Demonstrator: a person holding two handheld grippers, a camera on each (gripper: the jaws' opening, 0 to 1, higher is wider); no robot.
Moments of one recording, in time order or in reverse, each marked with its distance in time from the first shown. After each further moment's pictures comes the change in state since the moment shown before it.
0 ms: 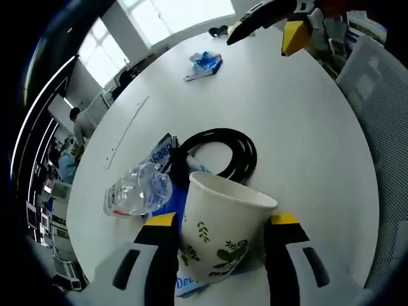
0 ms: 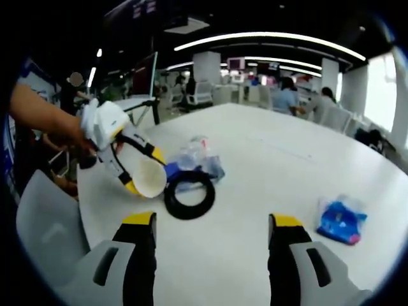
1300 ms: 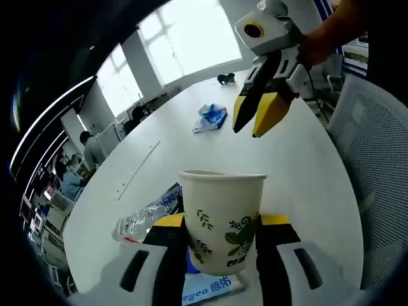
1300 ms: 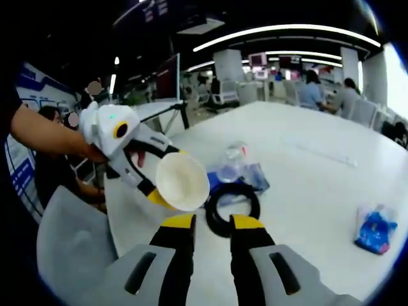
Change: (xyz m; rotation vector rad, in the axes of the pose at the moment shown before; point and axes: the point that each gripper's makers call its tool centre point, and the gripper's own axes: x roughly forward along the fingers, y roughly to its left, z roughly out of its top) left arm -0.037 -0.010 0.056 -0.041 -0.338 0.034; right arm 0.022 0.058 0.025 0.044 0.009 0.211
